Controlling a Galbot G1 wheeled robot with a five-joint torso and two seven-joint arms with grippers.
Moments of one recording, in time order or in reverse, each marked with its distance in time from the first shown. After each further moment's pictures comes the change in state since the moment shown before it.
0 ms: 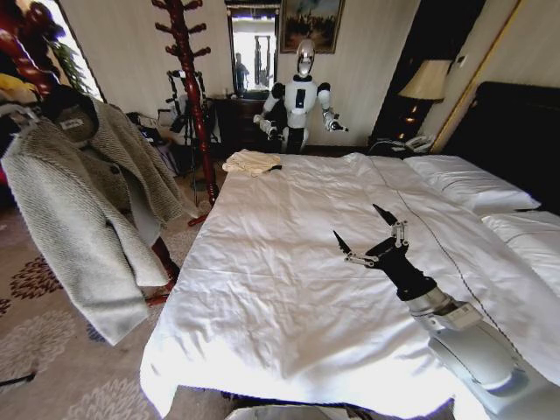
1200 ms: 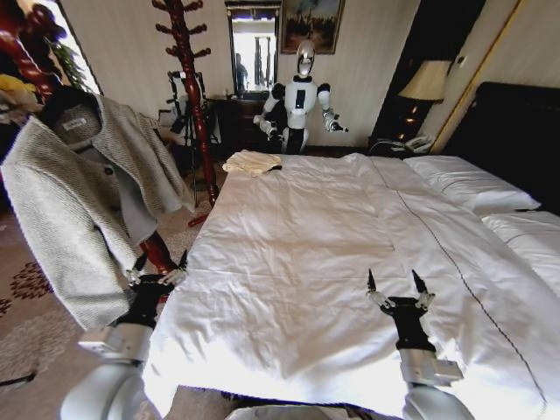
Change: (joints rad) left arm 0.712 -0.942 0.532 -0.324 1.012 -0.668 0.380; right arm -0.288 0.412 -0.159 -0.064 -0.069 -0.035 0.367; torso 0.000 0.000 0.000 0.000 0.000
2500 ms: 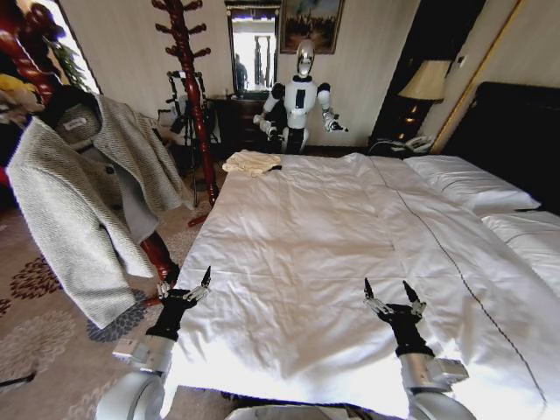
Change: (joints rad) left arm 0.000 0.013 0.038 0.066 -0.052 -0.056 0.048; right arm 0.001 -0.014 0.026 -0.005 0.130 0.007 -0.073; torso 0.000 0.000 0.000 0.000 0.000
